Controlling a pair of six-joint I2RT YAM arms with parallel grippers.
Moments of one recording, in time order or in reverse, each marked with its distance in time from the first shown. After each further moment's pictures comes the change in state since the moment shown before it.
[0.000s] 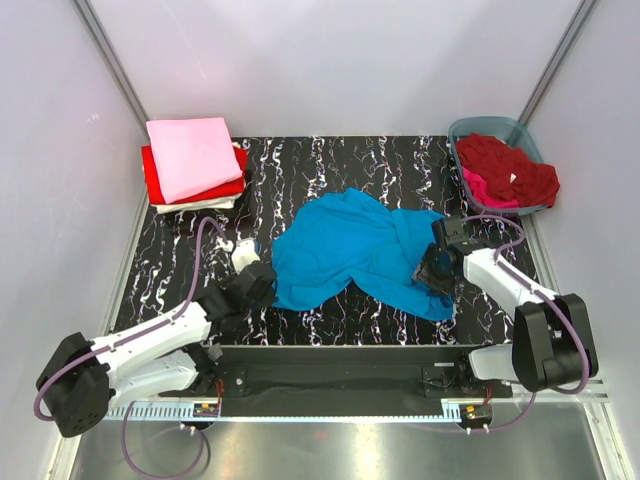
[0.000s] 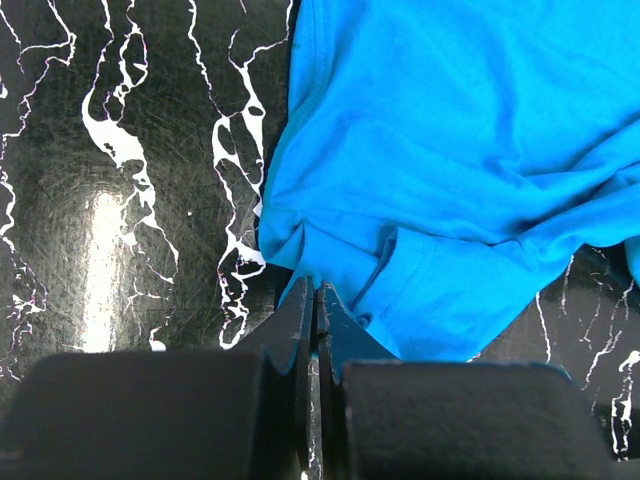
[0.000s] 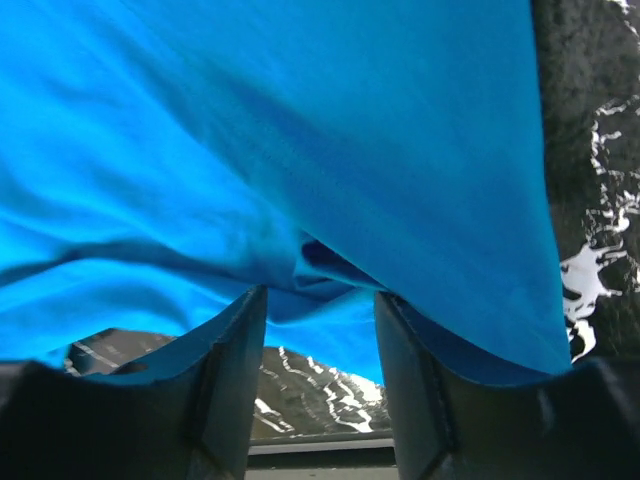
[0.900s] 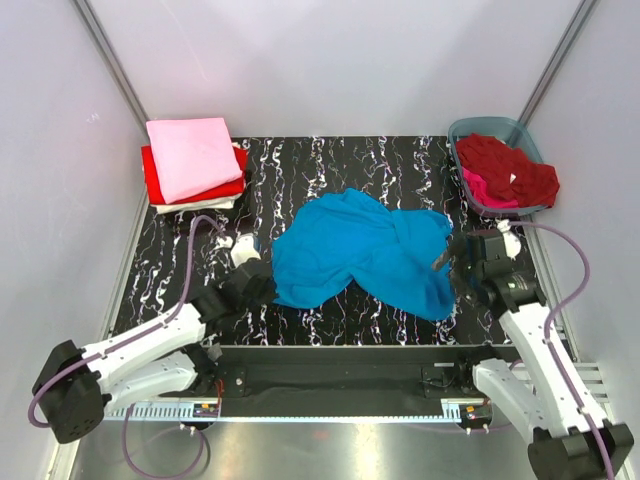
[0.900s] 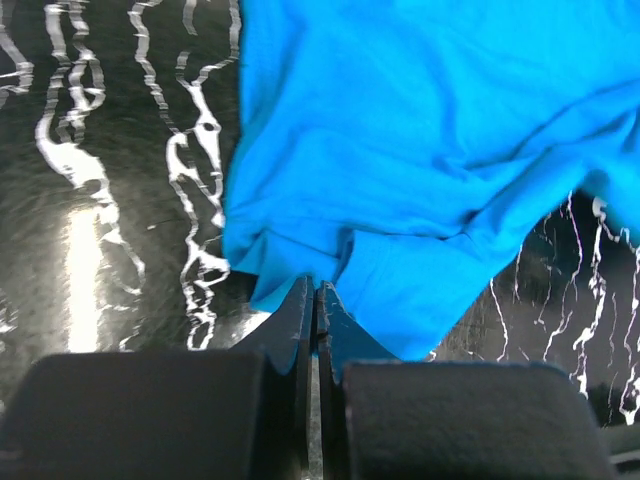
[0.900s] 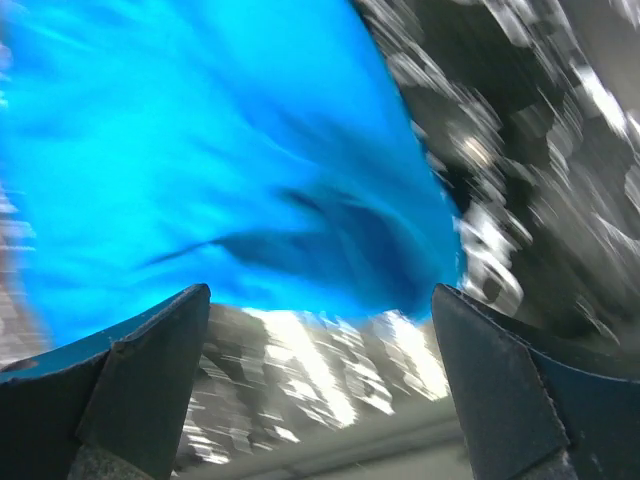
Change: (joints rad) left arm 0.000 -0.023 0.029 0.013 0.040 0.033; right arm -0.017 -0.544 0.099 -0.194 0.192 0.074
